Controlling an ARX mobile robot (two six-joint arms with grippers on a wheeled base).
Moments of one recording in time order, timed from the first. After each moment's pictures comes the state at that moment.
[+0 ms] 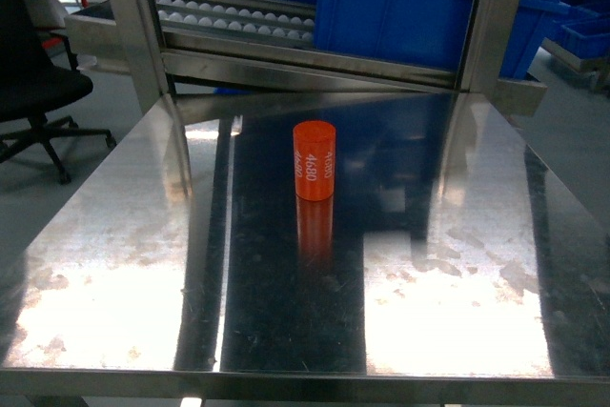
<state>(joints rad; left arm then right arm) 0.00 0.01 0.01 0.00 0.00 0.00 0.00 0.00 0.01 -0.01 0.00 0.00</state>
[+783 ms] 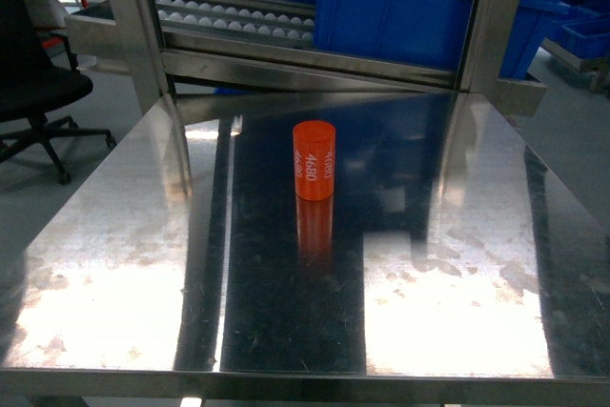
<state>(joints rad) 0.00 0.01 0.01 0.00 0.00 0.00 0.00 0.00 0.01 -0.01 0.00 0.00</state>
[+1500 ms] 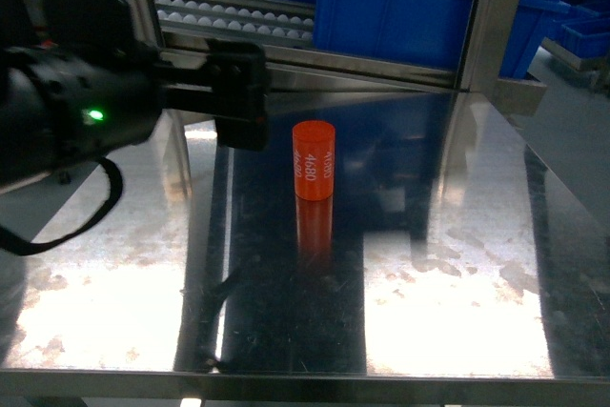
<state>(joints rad) -0.33 1.74 0.72 0.88 0.05 -0.02 0.00 0.00 0.01 -0.01 0.00 0.00</state>
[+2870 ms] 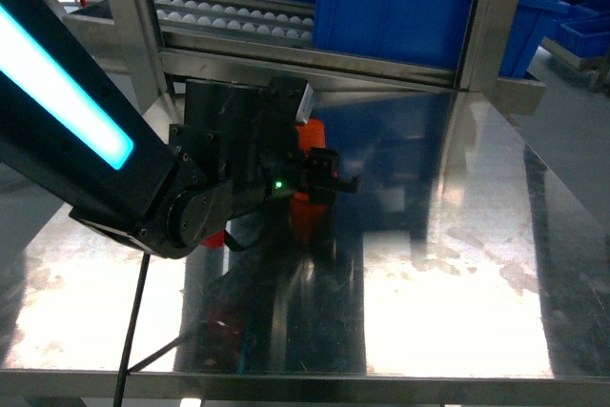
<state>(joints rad) -0.36 2.44 1.37 0.73 0.14 -0.06 0.00 0.00 0.01 -0.01 0.00 0.00</state>
